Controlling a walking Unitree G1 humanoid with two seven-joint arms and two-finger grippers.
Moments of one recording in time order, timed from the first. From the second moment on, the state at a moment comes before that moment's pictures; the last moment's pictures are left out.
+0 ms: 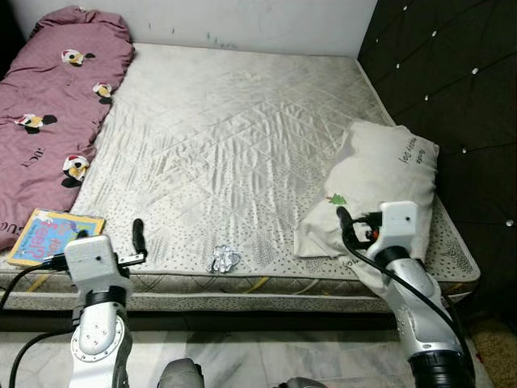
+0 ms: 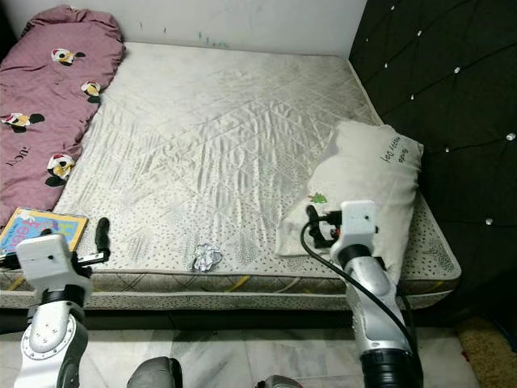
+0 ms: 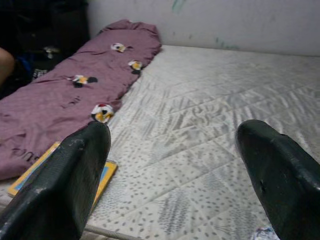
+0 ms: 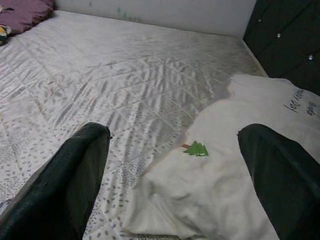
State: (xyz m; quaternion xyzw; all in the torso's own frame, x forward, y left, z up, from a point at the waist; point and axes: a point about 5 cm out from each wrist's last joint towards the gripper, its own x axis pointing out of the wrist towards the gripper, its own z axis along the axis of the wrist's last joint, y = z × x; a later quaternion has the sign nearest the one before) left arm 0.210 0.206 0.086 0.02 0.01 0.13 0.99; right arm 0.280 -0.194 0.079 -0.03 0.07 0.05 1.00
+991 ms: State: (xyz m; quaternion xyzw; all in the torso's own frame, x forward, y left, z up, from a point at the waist) left arm 0.210 0.202 0.089 0.01 0.00 0.12 0.99; right arm 0.290 -0.185 0.087 -0.03 0.06 0.07 1.00
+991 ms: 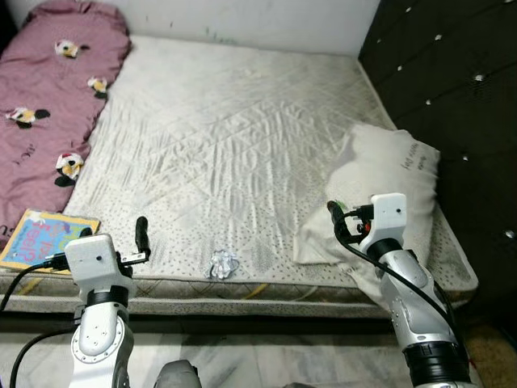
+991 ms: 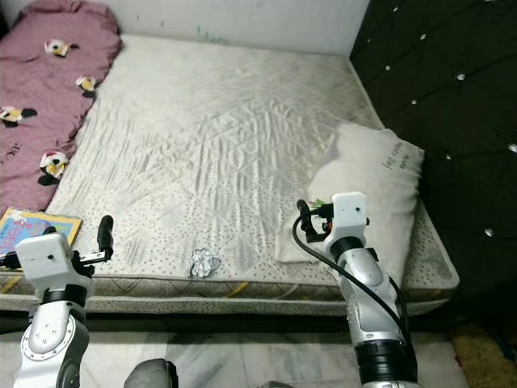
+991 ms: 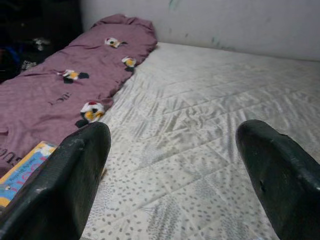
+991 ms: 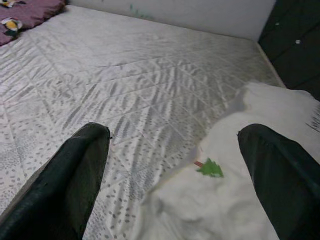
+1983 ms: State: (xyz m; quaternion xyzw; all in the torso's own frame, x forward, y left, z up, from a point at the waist) left arm 0.216 0.190 0.089 -0.03 0.01 0.12 0.99; right arm 0.293 -0.193 0.087 -0.05 0.07 0.06 0.99
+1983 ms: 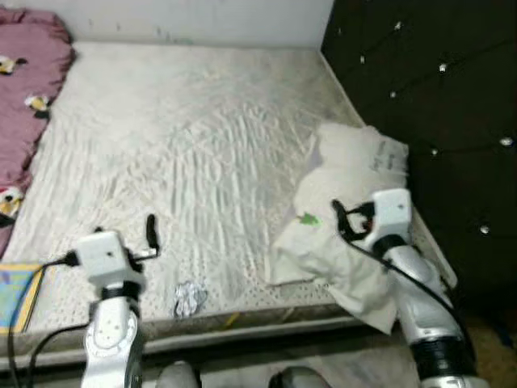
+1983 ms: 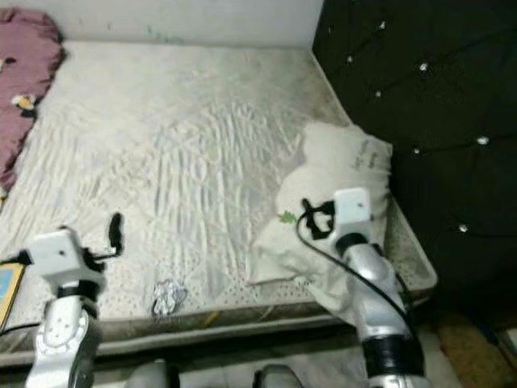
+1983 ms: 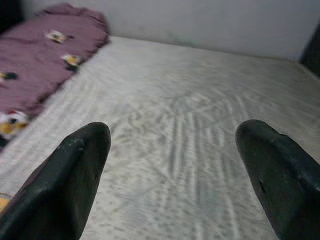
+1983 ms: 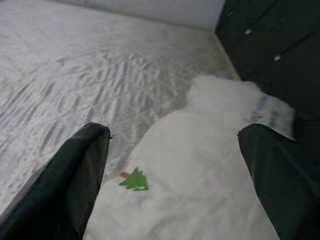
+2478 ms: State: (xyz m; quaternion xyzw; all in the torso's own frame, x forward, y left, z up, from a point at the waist) left arm 0.211 0.194 0.085 -0.03 0.02 0.13 0.99; right arm 0.292 -0.187 0.083 -0.04 0.08 0.08 0.99
